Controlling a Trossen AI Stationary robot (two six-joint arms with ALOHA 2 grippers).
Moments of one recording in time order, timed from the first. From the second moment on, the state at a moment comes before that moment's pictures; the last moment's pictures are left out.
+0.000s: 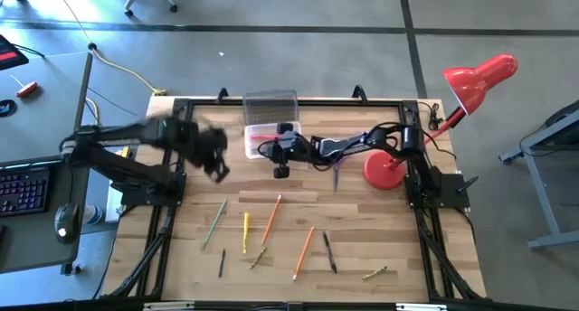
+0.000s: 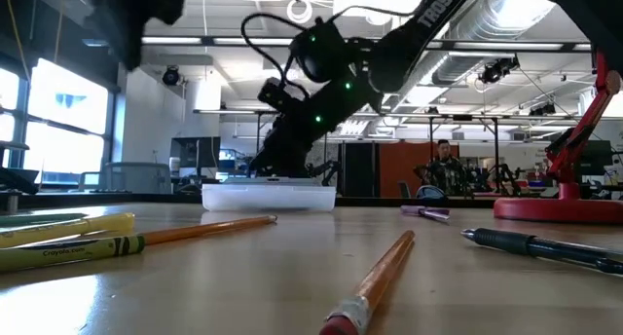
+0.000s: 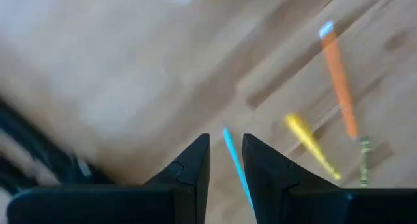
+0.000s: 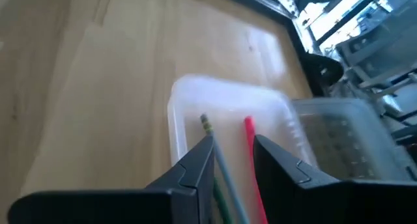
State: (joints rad) left arm 0.06 1.11 1.13 -1.33 -0.05 -0.80; right arm -0.17 2.09 1.29 0.32 0.20 -0.45
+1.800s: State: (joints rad) left arm -0.53 1.67 0.53 -0.43 -0.76 -1.64; right arm -0.12 2.03 1.29 0.30 0.23 -0.42
